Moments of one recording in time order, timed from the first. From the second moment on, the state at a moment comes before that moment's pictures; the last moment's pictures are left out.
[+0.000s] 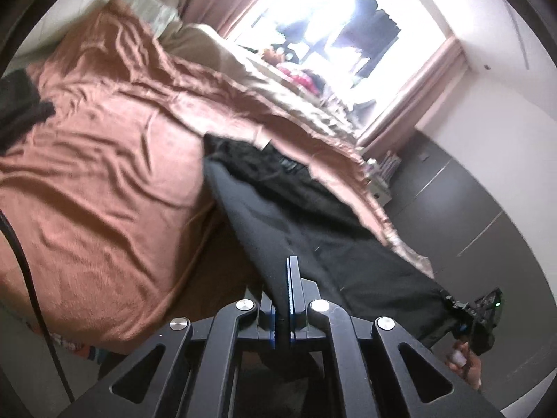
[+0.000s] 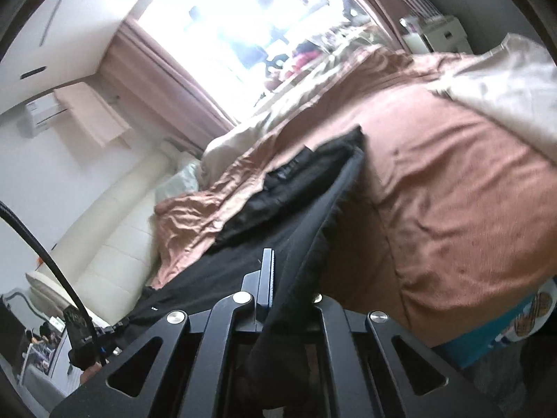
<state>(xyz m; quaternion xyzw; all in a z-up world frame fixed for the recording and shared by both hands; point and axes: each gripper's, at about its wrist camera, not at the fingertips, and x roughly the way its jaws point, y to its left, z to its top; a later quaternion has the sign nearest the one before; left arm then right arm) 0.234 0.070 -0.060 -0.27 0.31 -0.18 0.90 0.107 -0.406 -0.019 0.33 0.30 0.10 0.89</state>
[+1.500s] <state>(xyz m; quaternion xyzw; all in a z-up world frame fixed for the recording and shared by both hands) 0.308 0.083 0.066 -0.26 0.22 -0.16 0.93 0.204 -0.390 0.041 0.28 0.27 0.08 0.92</state>
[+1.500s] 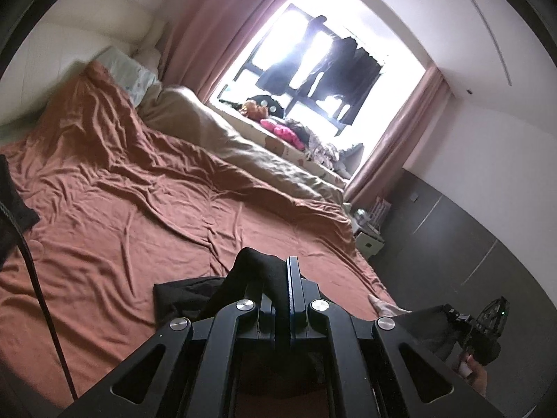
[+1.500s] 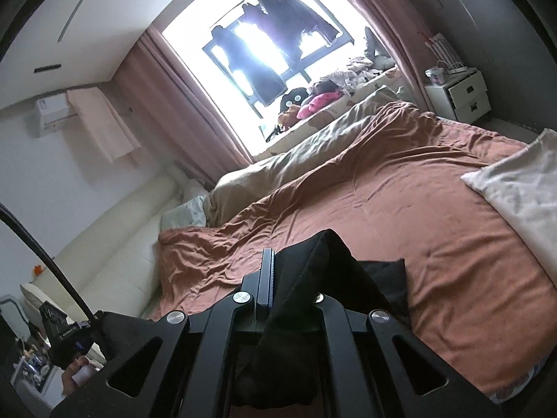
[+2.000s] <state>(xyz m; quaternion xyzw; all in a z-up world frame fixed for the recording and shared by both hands) 0.444 0.075 0.011 -0.25 0.29 -0.15 0.91 0.324 -0.380 0.003 0.28 0.34 0.03 0.90</state>
